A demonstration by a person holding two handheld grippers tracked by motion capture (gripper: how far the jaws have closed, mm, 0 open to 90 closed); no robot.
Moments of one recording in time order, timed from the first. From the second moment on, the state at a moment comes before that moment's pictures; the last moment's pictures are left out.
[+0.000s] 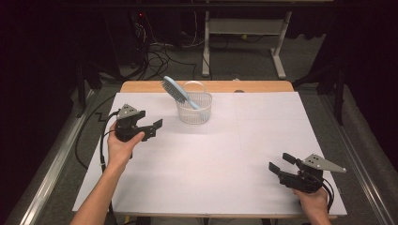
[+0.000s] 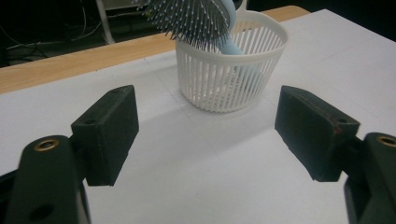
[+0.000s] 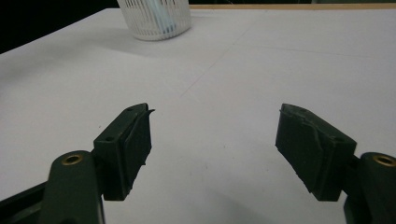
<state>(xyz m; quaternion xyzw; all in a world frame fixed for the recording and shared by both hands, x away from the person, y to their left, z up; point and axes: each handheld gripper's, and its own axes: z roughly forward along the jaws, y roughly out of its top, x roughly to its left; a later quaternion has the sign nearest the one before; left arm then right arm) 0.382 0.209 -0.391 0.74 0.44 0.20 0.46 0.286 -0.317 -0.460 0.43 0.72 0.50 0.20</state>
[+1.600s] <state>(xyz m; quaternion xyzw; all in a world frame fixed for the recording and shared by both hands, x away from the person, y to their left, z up) 0.345 0.226 -0.399 0.73 0.44 0.21 0.48 0.286 -0.317 -0.460 0.44 0.71 0.51 0.20</state>
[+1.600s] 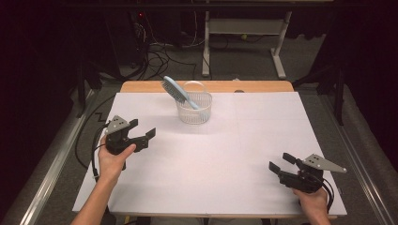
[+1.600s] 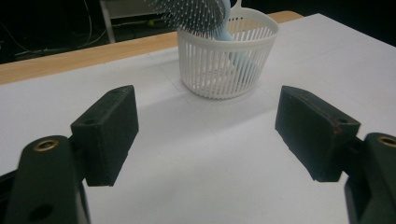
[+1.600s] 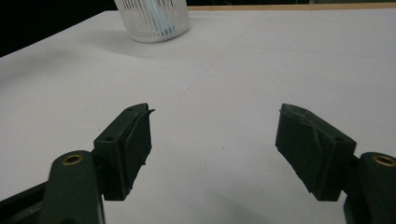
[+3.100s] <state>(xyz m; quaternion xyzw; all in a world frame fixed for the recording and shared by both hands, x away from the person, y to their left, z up) 0.321 0.239 -0.422 0.71 0.45 0.22 0.49 0.287 -0.316 -0.461 0.44 0.71 0.51 0.20</state>
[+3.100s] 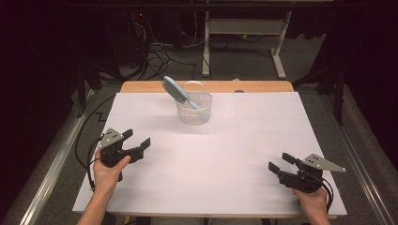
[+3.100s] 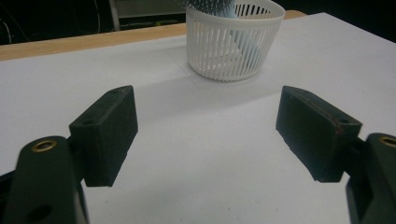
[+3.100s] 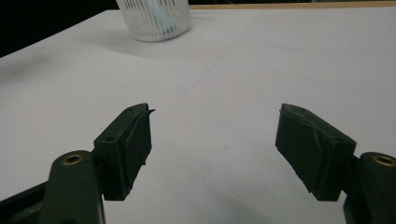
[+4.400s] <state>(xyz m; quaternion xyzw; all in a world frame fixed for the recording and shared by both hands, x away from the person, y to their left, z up) 0.309 0.245 -0.435 0.72 0.46 0.23 0.47 0.287 -0.316 -0.460 0.44 0.71 0.51 0.20</state>
